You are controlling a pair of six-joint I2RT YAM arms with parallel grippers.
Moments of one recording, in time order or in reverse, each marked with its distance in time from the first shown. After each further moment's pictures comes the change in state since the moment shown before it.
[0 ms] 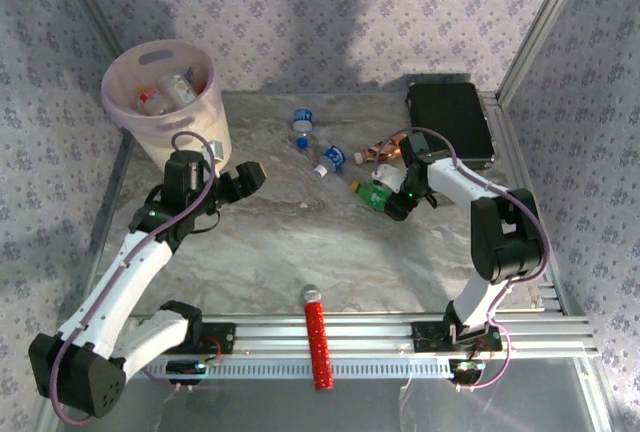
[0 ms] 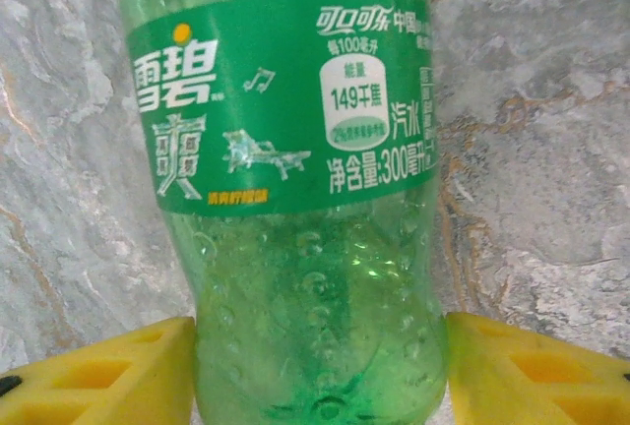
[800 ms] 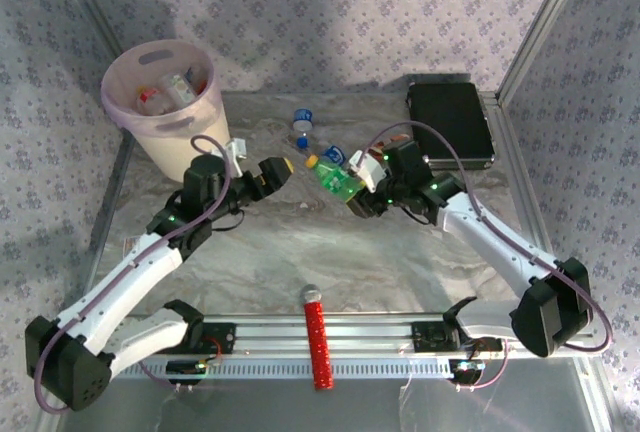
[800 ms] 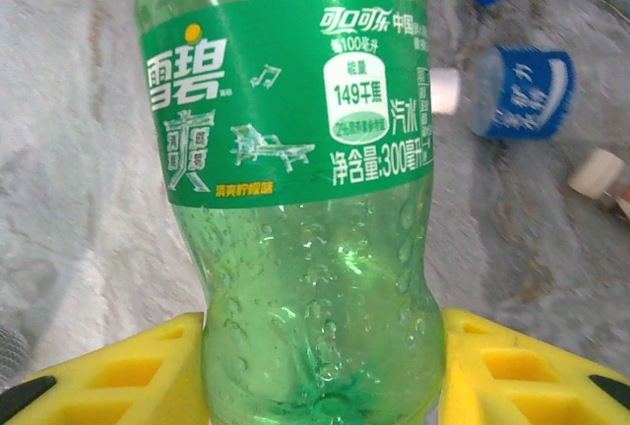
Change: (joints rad) left arm -0.222 0.033 -0.039 0.292 -0.027 -0.229; right arm 0.312 -0.422 -0.070 0.157 -0.158 0.447
